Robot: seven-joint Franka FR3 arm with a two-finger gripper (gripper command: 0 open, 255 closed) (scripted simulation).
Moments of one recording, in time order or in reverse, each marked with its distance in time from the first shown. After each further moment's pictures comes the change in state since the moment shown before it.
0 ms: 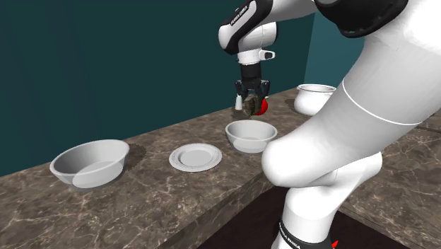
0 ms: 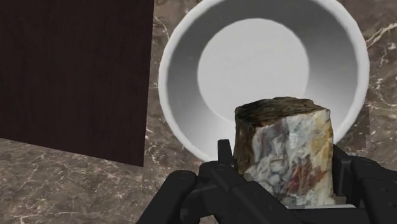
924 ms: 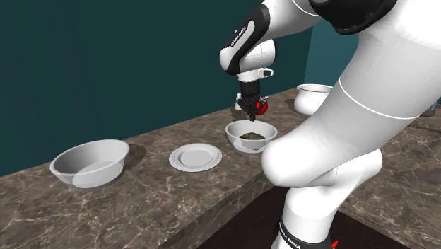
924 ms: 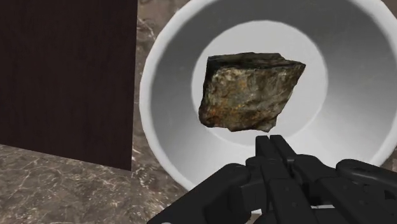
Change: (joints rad) arm -0.003 0.041 0.007 -0.128 -0.011 0.168 0.027
